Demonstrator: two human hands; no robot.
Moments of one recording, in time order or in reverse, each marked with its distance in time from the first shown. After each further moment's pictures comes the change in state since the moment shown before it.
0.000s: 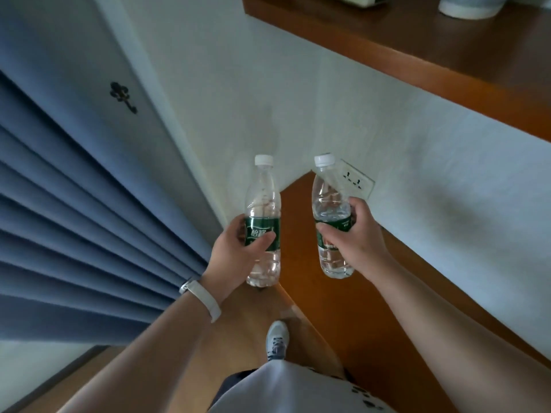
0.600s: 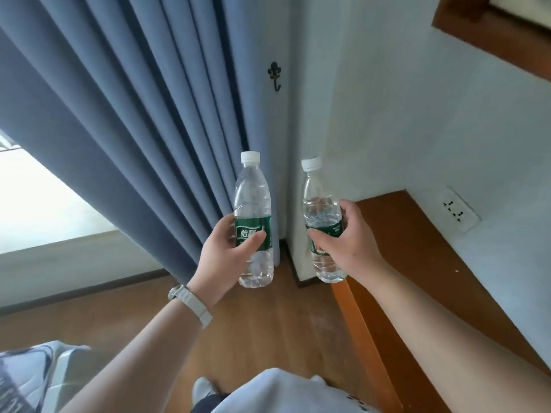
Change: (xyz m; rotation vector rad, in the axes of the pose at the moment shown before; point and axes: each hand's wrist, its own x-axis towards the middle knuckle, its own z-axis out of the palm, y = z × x) left_hand -0.143 -0.050 -0.134 -0.249 0.448 -0.068; right_hand -0.073 -0.087 0.132 -0.054 -0.377 -0.277
